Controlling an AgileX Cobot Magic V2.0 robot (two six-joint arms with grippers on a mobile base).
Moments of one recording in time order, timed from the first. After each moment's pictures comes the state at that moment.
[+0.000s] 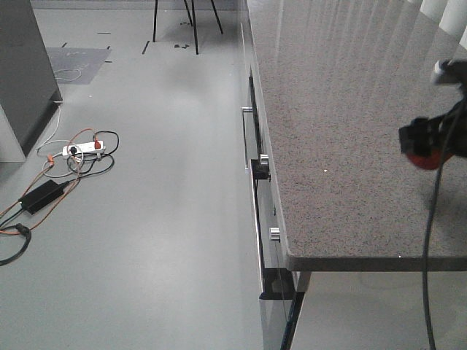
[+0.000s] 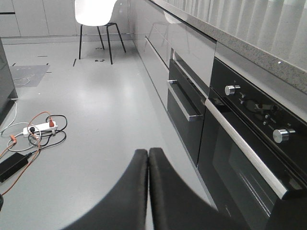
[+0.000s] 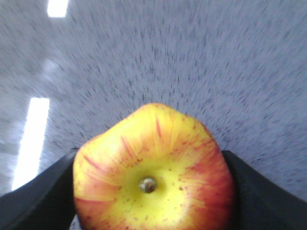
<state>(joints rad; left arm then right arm) -0.14 -0.01 0.03 0.00 0.26 -0.11 -0.13 1.60 -1.28 0.19 0.66 -0.21</state>
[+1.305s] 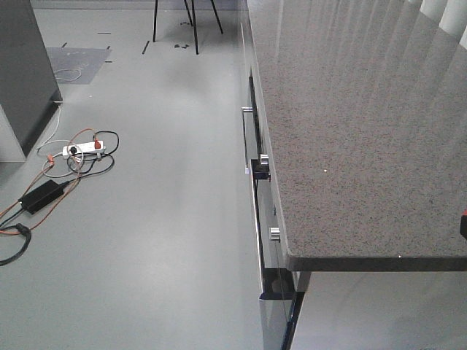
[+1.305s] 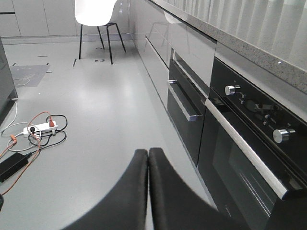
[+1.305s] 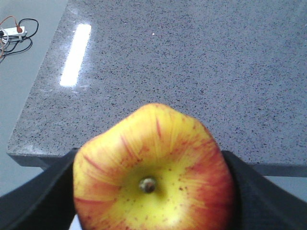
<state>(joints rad) -0.14 -0.01 0.03 0.00 0.26 -0.11 -0.13 0.72 -0.65 0.22 0.65 -0.21</state>
